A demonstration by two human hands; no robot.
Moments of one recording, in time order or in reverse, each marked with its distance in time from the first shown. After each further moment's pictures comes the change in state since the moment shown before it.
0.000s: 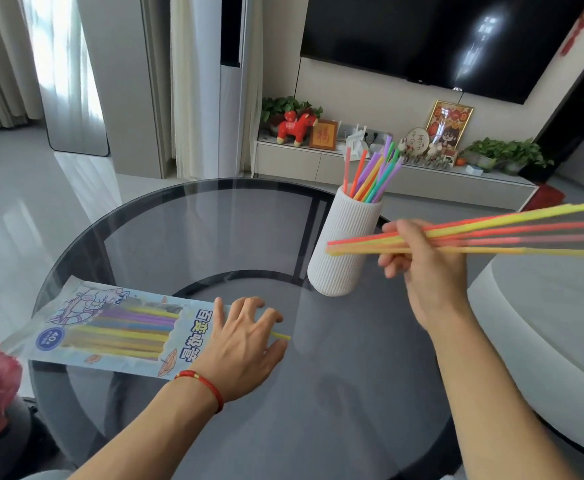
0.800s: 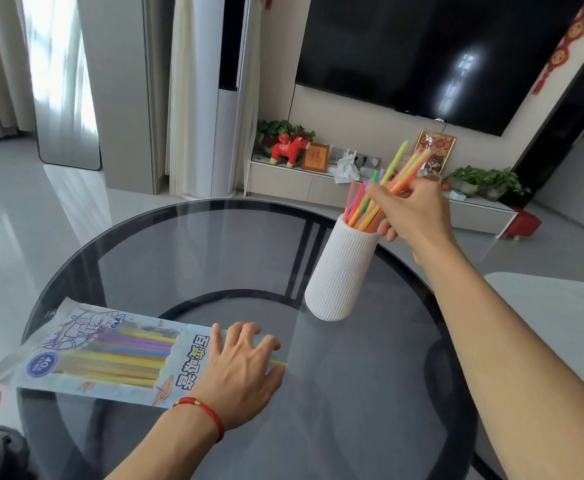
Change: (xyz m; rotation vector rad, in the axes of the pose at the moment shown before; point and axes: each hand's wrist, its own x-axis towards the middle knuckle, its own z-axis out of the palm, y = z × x) left_hand 0.001 0.005 -0.005 0.055 -0.070 -0.031; right_hand 0.095 -0.048 0.032 -0.661 0.088 -0.063
